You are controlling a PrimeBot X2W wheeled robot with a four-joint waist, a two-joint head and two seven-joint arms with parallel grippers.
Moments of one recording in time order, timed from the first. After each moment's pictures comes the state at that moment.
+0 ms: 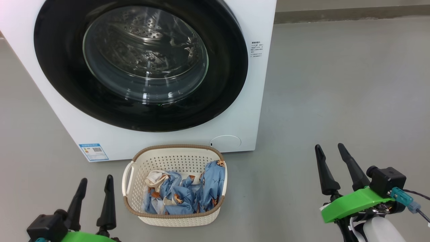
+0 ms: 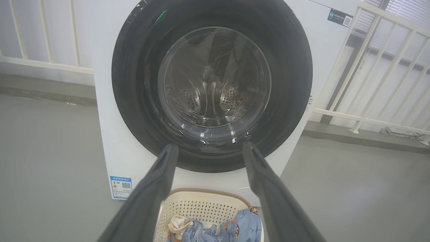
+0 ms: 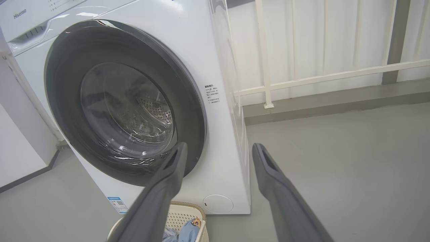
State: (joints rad) left arm -0.07 0.27 -0.22 0.20 -0.58 0.01 -0.25; right arm -0.16 -0.08 0.10 0.34 0.38 0.13 -0.25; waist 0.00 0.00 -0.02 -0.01
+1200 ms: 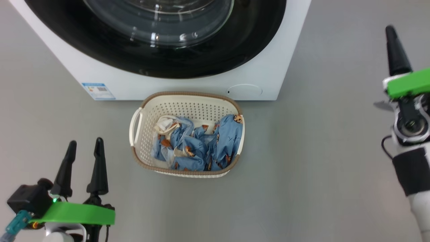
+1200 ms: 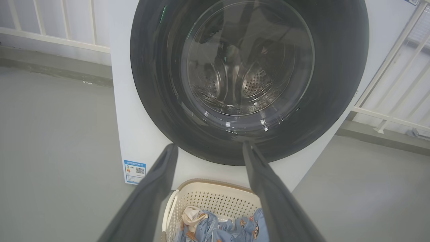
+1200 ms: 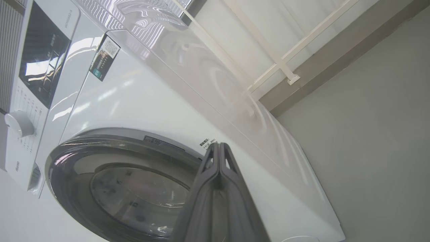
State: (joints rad) left arm -0.19 0.26 -0.18 0.18 -0.60 -0.02 -0.25; right arm -0.68 -0.23 0.04 0.50 1.08 0.13 -0.07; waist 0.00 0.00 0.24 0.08
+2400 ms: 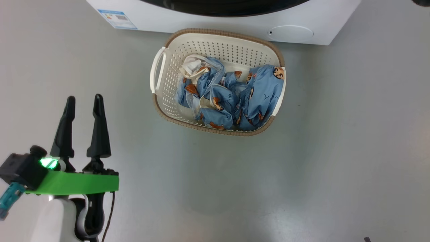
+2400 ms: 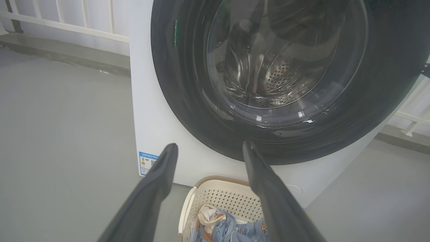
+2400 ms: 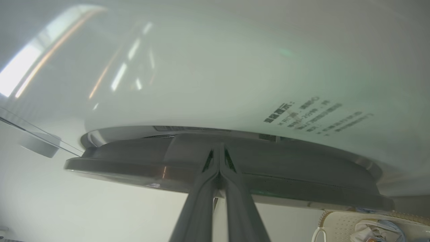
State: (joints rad) left arm -0.35 0.16 -0.11 0.16 -0.54 -0.12 -0.26; right arm -1.31 -0.27 0.06 0.82 1.51 0.13 0.50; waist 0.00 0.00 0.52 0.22
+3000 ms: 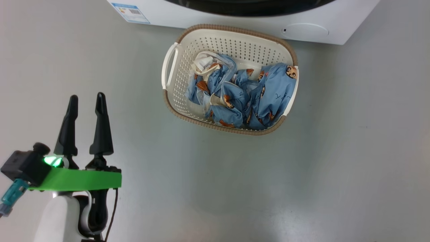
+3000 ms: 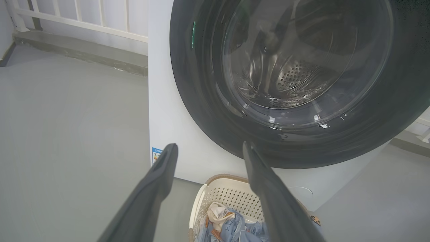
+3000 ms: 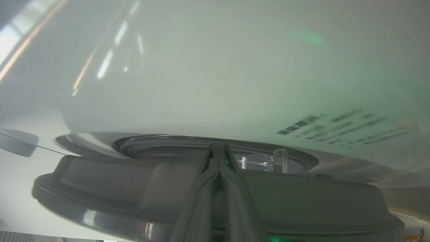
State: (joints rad) left arm -0.37 0.13 -0.10 0.19 -0.54 -0.13 -0.26; right arm -1.41 -0.29 0.10 0.93 1.49 0.13 0.56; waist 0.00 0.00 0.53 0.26
